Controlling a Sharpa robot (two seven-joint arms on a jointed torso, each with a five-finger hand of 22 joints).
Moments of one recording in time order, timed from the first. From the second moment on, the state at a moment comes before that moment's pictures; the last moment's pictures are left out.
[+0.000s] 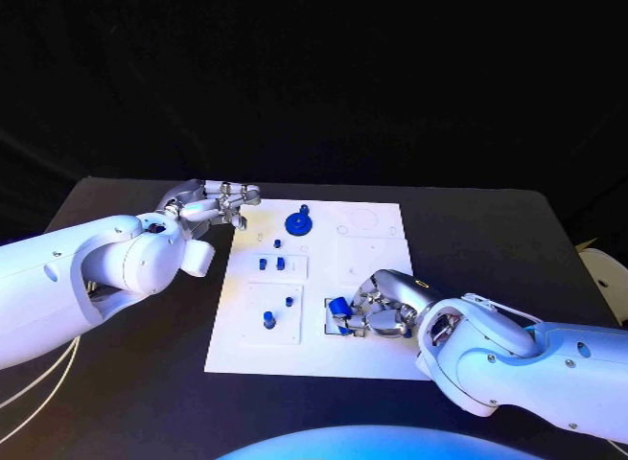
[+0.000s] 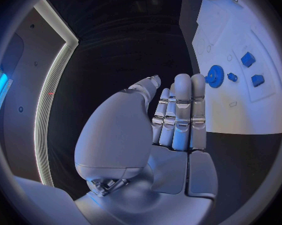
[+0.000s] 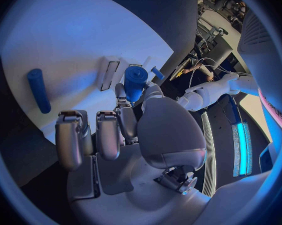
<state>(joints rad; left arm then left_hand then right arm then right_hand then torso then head) 1.19 -0.88 0.00 1.55 -0.09 -0.33 0.14 1.44 -0.18 0.35 0.17 0.23 1.02 0.19 0.07 0.09 1.09 0.11 0.18 0.14 1.24 0.03 0.93 0.45 0.16 1.03 0.13 0.88 0.82 1.00 -0.97 -0.13 1.97 -1.41 -0.53 -0.54 1.21 -0.01 -0.13 0.29 0.48 1.10 0.07 0.28 0.30 1.42 -0.02 1.29 1.29 1.46 -0.07 1.48 1.31 0.03 1.47 0.04 1.48 1.31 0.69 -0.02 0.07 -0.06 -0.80</state>
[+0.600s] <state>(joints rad) 1.19 -0.88 0.00 1.55 -0.09 -0.33 0.13 1.44 -0.18 0.35 0.17 0.23 1.02 0.19 0.07 0.09 1.09 0.11 0.18 0.14 1.24 0.03 0.93 0.45 0.16 1.03 0.13 0.88 0.82 1.00 -0.94 -0.13 1.93 -1.36 -0.51 -0.55 1.09 -0.01 -0.23 0.29 0.17 1.12 0.05 0.30 0.34 1.42 -0.02 1.27 1.29 1.46 -0.07 1.48 1.31 0.03 1.47 0.04 1.48 1.31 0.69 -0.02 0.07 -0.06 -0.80</state>
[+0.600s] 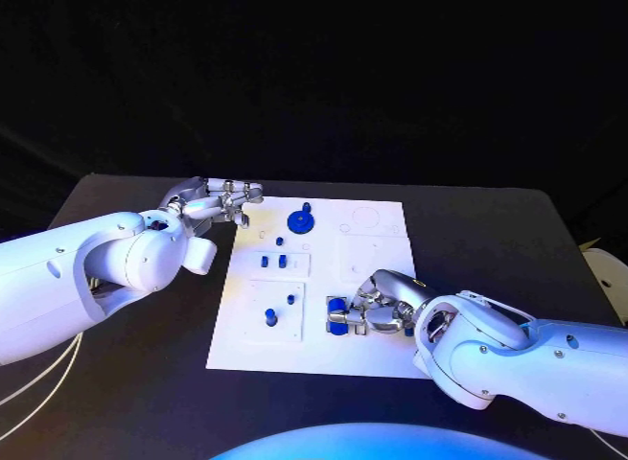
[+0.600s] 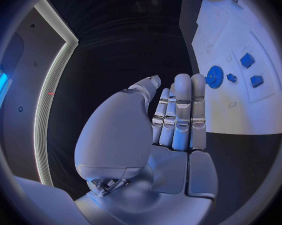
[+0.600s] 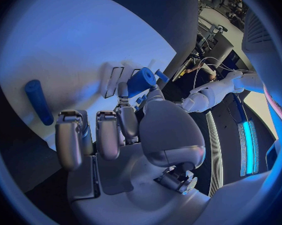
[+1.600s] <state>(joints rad) 1.19 -0.89 -0.01 1.55 -0.09 -0.33 0.13 1.44 -0.18 0.35 0.17 0.23 1.02 0.19 0.07 0.09 1.09 0.11 0.18 0.14 1.24 0.03 0.93 0.44 0.16 1.03 0.13 0.88 0.82 1.00 -0.99 -0.13 1.99 -1.43 -0.49 -0.54 1.16 -0.05 -0.16 0.28 0.23 1.13 0.04 0.34 0.40 1.46 -0.03 1.32 1.31 1.47 -0.09 1.51 1.31 0.01 1.47 0.03 1.53 1.31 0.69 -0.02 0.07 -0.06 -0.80</state>
